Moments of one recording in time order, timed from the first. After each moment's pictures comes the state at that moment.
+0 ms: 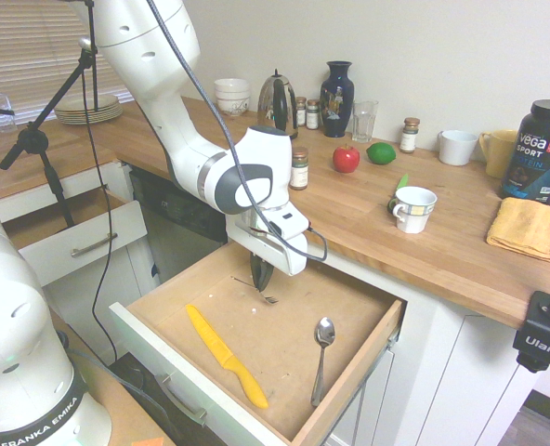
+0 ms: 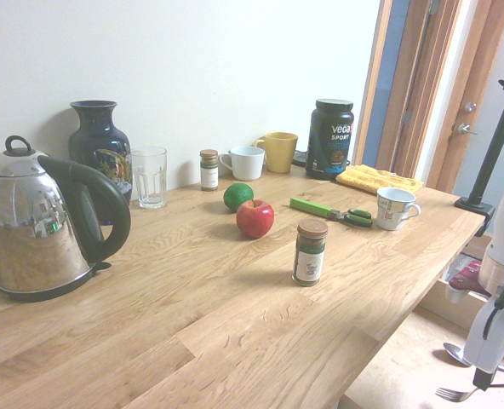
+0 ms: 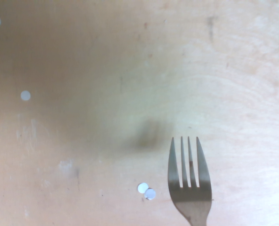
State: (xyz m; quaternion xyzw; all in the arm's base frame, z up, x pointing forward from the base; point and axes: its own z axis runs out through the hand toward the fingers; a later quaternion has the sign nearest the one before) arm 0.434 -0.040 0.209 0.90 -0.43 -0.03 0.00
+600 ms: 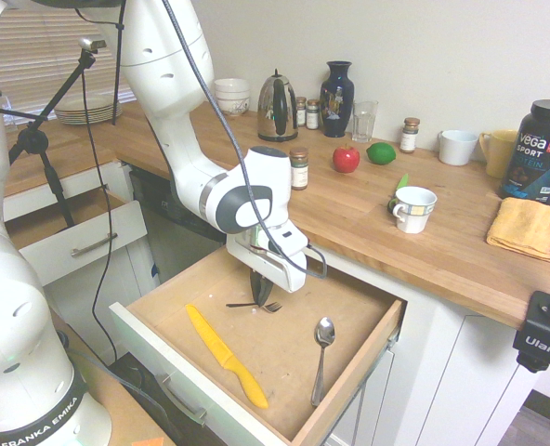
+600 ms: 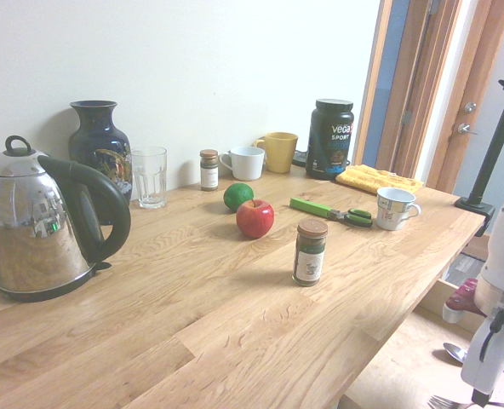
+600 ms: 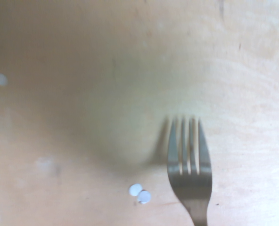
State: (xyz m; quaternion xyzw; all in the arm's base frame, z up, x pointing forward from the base) arm 0.428 -0.046 0.169 0.91 -0.42 -0.03 0.01
